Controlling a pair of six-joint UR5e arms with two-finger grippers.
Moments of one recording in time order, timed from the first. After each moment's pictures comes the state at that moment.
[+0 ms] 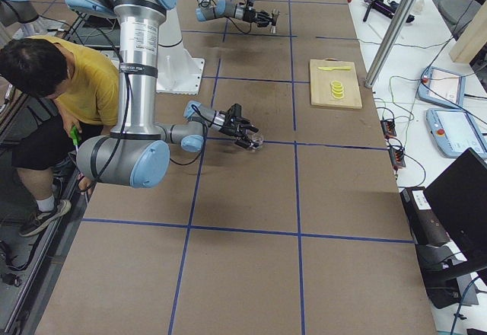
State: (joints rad) left arm -0.24 -1.71 -1.58 -2.78 -0.44 -0.95; right arm 0.19 -1.68 1.70 -0.70 0.65 1.30
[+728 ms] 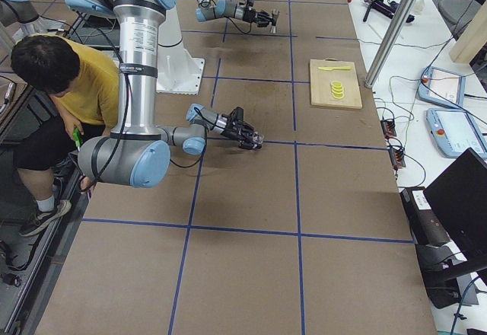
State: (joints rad) left arm -0.24 -1.71 -1.58 -2.78 -0.44 -0.95; right arm 0.20 -1.67 1.67 -0.70 0.66 1.29
